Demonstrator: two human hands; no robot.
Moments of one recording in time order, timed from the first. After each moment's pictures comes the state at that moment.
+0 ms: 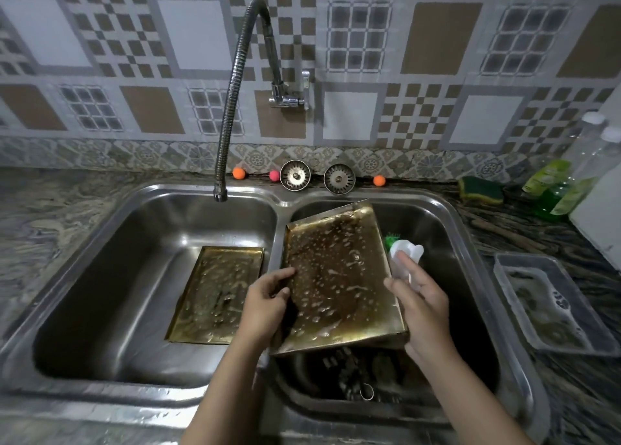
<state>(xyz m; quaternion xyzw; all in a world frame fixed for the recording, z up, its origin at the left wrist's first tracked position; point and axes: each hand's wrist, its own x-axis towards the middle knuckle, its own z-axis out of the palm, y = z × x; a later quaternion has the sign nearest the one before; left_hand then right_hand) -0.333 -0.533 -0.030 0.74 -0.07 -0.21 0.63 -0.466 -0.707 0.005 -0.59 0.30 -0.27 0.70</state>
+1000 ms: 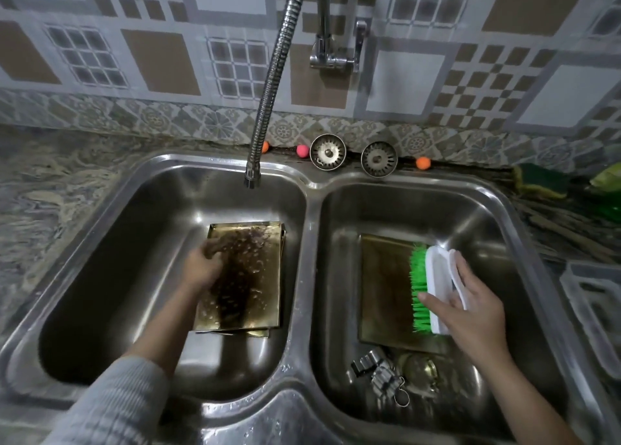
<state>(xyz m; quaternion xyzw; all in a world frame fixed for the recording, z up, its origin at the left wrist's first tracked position) -0.165 -0.428 -0.100 0.88 0.05 -0.12 0.46 -0.436 -0.735 -0.042 -0.75 0.33 -0.21 0.53</state>
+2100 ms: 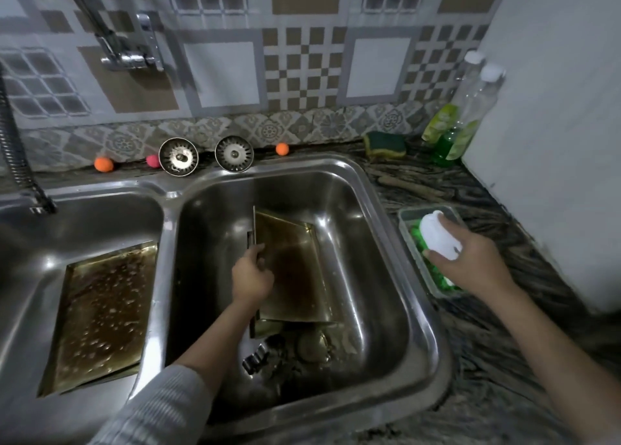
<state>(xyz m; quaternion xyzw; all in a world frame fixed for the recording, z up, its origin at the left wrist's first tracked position) -0.321 -0.680 -0.106 0.86 -0.15 -0.21 0.44 -0.574 -0.923 -0.022 -0.85 0.43 -0.13 0.29</state>
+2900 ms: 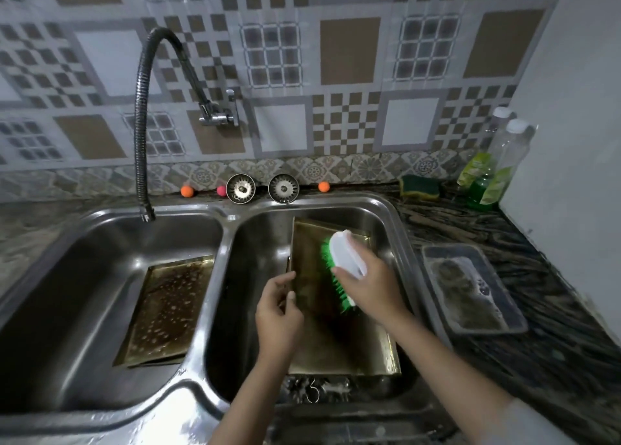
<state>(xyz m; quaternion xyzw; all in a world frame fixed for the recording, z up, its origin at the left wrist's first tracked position) -0.422 -0.649 -0.031 0.75 -0.10 -0.04 0.65 -0.471 -0.806 -0.017 -0.84 0.23 -0.21 0.44</state>
